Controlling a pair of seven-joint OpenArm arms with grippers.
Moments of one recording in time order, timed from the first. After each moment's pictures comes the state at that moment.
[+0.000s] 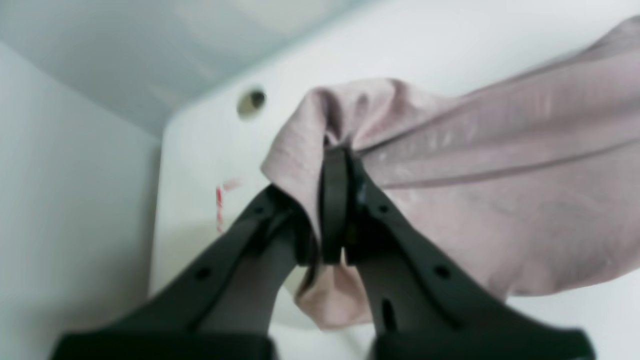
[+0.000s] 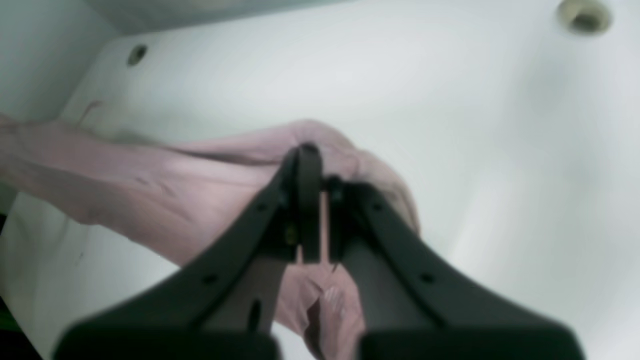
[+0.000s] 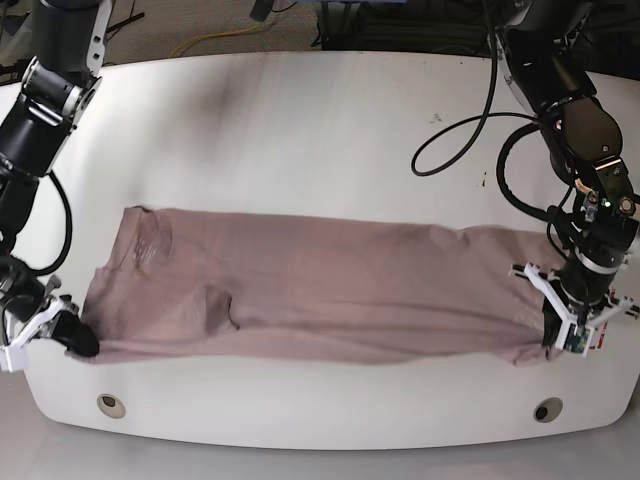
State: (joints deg) left arm -16.5 -11.9 -21.6 108.6 -3.6 -37.5 52.3; right arm 29.5 32.6 23.8 67.4 59.3 36.7 -68.5
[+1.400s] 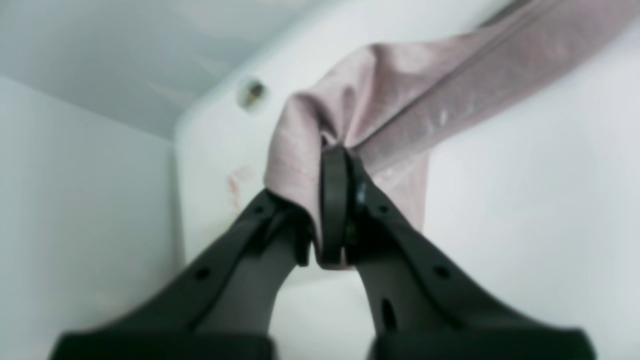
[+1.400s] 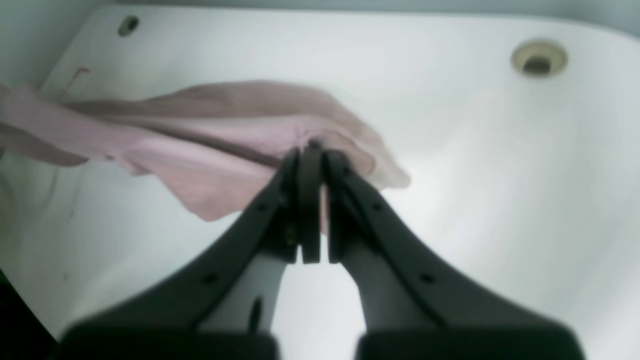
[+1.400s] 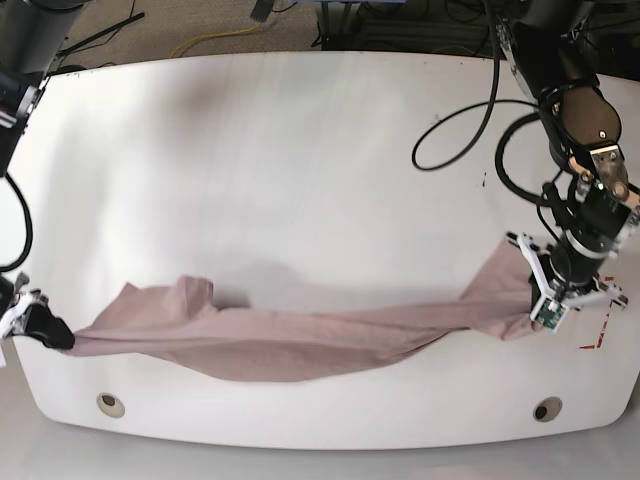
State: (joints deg) left arm -11.6 -14.2 -17.5 114.1 -4.0 -43.0 59.2; right arm 28.9 44.6 15.2 66.2 69.8 36.9 -69.6
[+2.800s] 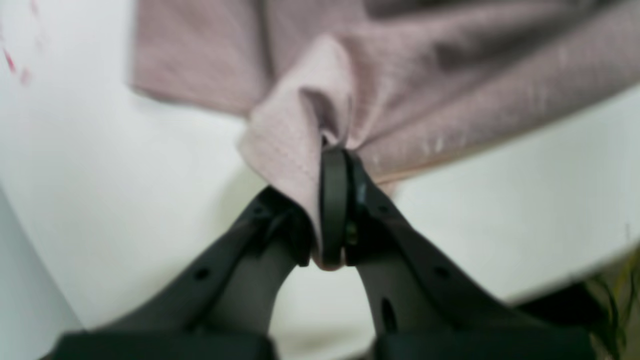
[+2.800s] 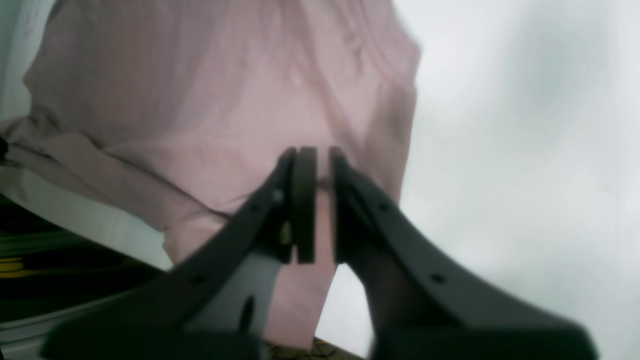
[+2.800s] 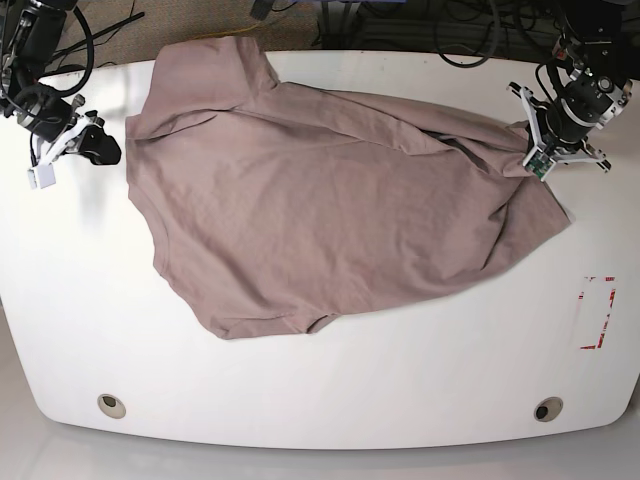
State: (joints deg) left arm 24.2 -21.1 -21.6 114.1 -3.6 -43.4 46.9; right arm -18.5 28.3 38.2 87.6 69.2 36.0 -70.4
